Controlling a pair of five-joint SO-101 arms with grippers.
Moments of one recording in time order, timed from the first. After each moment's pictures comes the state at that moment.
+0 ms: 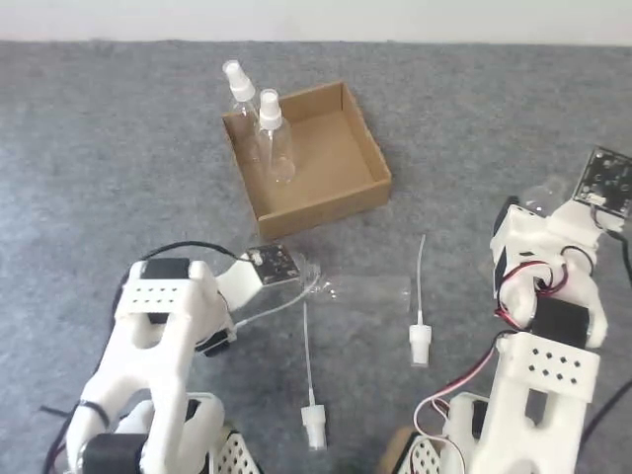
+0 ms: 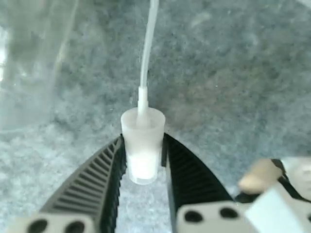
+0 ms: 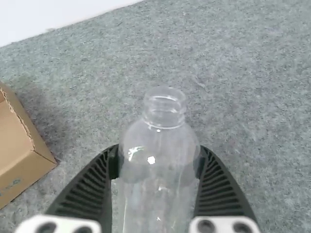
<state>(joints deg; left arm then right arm) -5.9 -27.6 61.1 74.6 -55.5 13.5 -54.7 51.3 47.6 -8.1</state>
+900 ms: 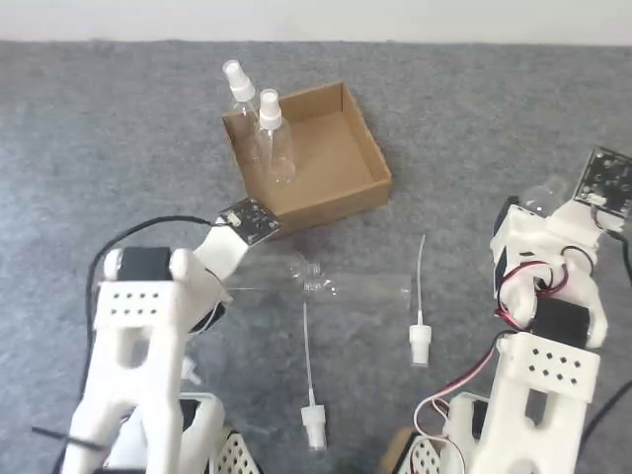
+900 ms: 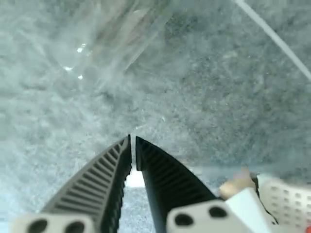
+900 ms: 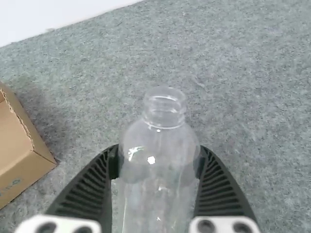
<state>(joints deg) -6.0 -38.4 50.1 86.4 -39.0 13.5 -54.7 51.3 47.6 -8.1</state>
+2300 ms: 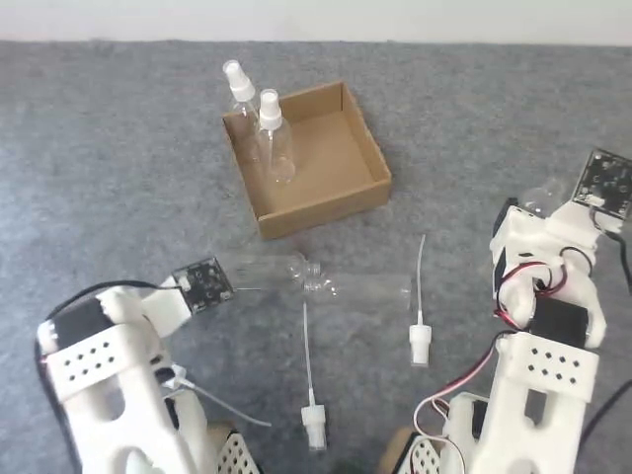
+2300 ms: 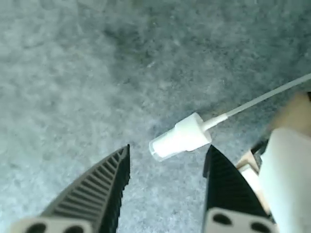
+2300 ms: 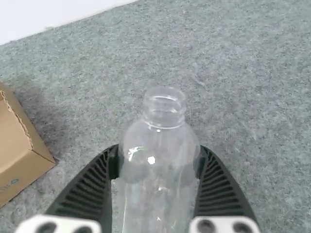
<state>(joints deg) -33.1 -51.5 63.4 85.1 -83.1 13.5 -54.7 52.2 46.9 -8.1</state>
